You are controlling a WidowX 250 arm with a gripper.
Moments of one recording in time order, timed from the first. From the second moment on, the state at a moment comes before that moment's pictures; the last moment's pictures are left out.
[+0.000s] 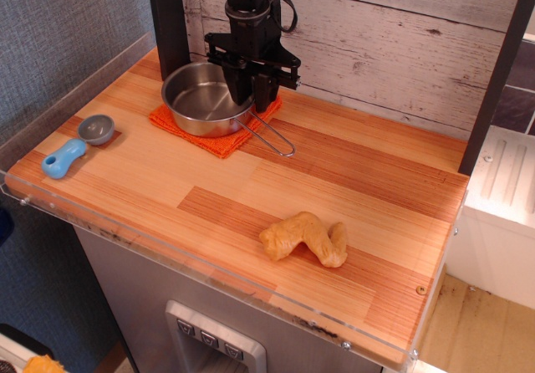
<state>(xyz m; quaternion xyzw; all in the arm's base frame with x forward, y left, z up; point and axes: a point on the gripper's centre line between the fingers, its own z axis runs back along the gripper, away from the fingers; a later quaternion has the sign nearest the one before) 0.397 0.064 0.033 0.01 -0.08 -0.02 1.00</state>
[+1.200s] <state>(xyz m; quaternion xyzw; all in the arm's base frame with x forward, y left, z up) 0.390 -0.025 0.103 0.04 -0.13 0.11 0.98</state>
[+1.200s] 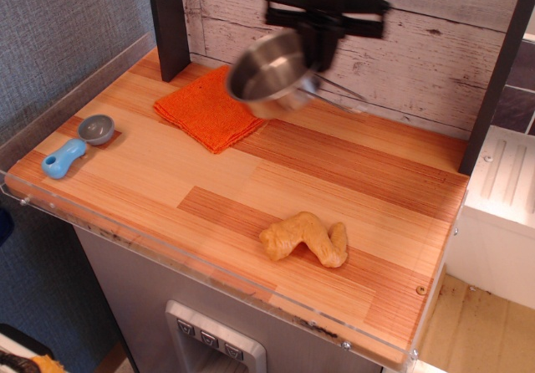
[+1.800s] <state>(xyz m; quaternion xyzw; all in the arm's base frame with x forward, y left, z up) 0.377 -0.095 0.070 0.05 -0.11 0.07 0.99</state>
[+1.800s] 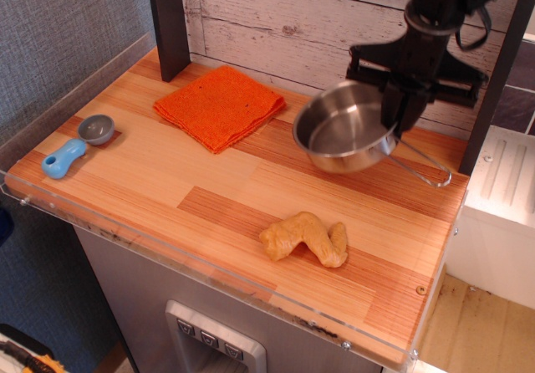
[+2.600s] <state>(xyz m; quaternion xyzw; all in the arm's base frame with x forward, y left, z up) 0.380 -0.115 0.039 -0.01 -0.08 -0.01 1.00</state>
